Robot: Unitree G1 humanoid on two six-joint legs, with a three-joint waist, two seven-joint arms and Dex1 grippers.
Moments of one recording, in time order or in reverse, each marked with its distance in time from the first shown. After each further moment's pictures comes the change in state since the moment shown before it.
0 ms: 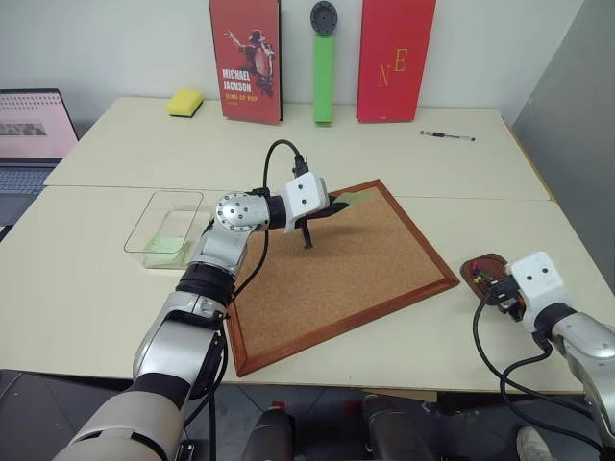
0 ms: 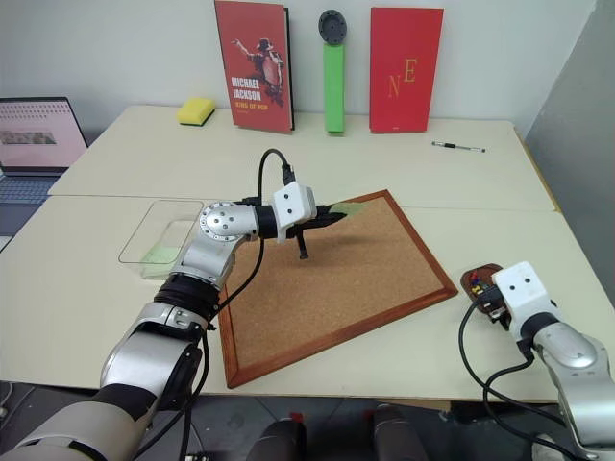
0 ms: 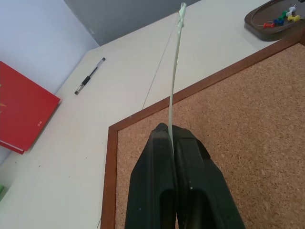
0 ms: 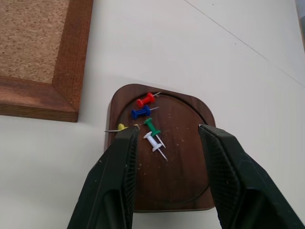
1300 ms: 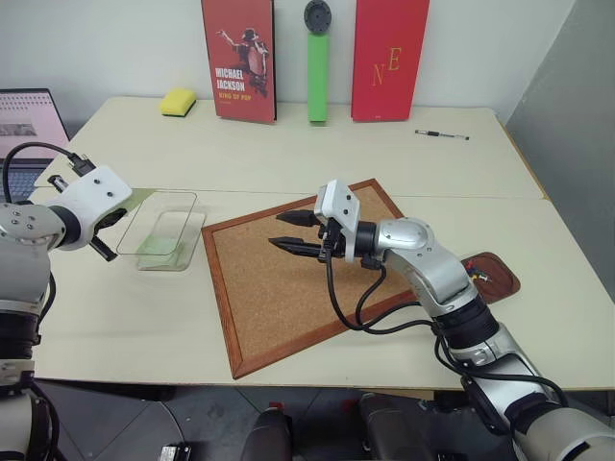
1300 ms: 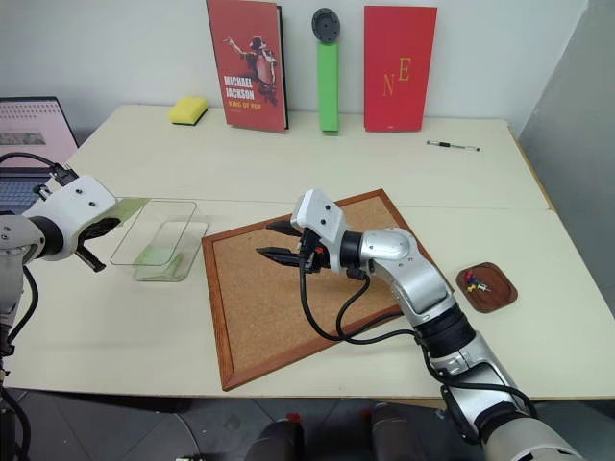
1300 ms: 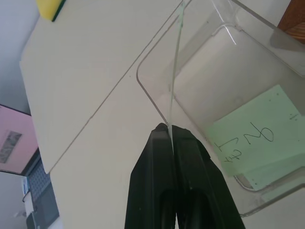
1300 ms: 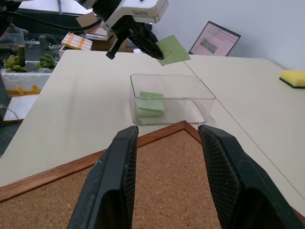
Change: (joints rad) left arm 0.400 0.719 0.239 -0.394 0.084 0.711 0.156; right arm -0.857 0.486 0.567 0.533 0.144 -0.346 0.492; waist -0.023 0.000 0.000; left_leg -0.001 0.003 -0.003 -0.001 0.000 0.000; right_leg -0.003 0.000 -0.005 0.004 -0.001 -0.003
